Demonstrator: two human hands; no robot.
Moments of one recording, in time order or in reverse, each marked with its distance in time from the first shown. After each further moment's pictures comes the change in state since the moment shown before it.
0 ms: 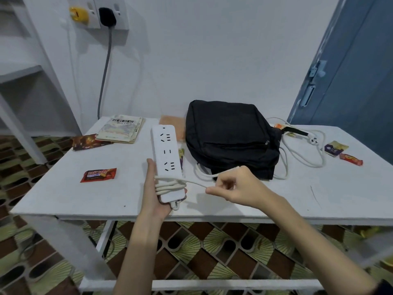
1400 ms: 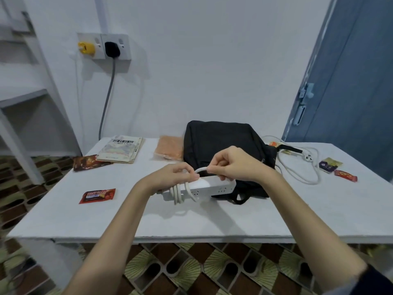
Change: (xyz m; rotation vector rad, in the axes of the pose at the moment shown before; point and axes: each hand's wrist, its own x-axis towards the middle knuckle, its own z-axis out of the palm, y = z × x) left_hand 0.023 0.073 0.049 1.324 -0.397 0.056; right_hand 0.051 -0.037 -0.065 0.077 -0.100 0.226
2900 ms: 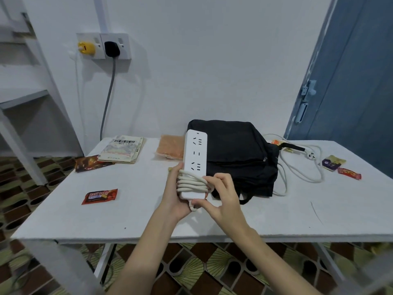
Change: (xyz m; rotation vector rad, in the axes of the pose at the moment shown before) left_hand 0.000 -0.009 0.057 -1.382 0.047 -0.154; right_hand -0.016 0.045 0.116 0.090 0.652 -0.373
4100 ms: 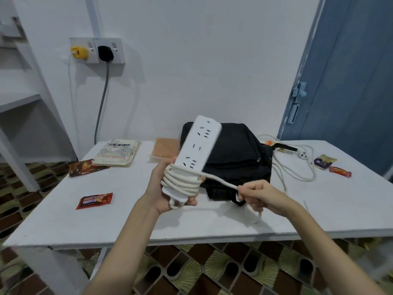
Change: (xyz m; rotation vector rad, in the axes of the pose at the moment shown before) left_hand -0.011 0.035 0.001 0.179 -0.371 -0.127; right_hand 0.020 0.043 -0.112 0.456 -0.577 0.726
